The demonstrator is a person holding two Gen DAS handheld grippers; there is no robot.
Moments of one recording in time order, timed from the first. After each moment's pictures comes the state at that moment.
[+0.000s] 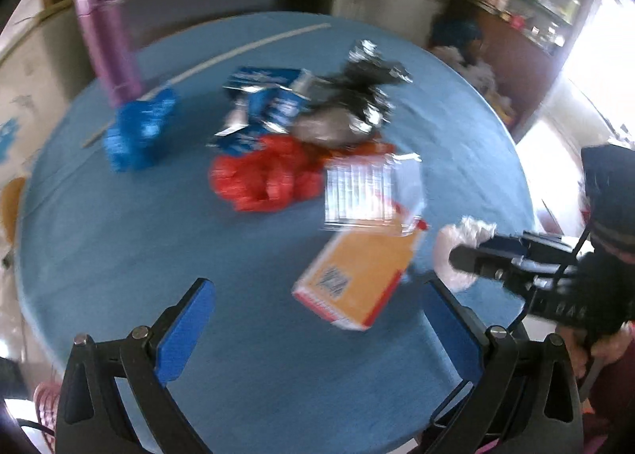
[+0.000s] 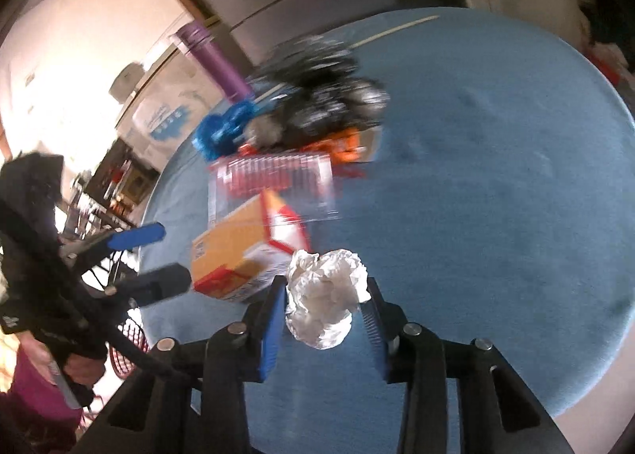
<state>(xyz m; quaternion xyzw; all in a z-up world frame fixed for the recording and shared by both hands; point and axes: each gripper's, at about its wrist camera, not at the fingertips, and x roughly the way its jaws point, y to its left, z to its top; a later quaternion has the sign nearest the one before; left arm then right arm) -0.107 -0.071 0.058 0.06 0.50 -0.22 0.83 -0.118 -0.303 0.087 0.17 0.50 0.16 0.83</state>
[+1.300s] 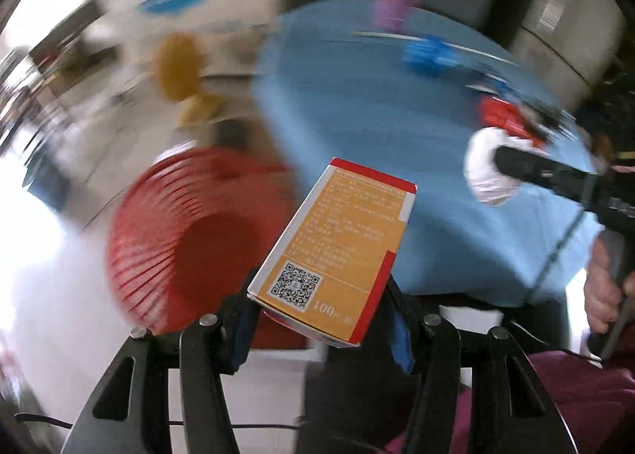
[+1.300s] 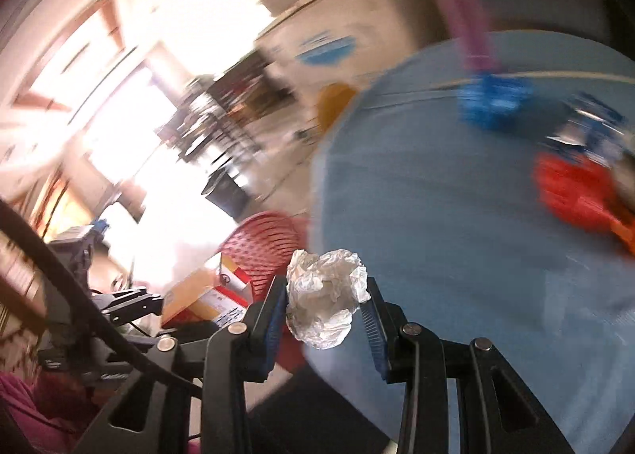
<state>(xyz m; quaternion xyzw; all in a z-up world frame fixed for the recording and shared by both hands) -0.281 0.156 0.072 -0.09 0.54 0.09 0.83 -0.127 -0.056 0.141 0.07 0.49 0.45 0.74</state>
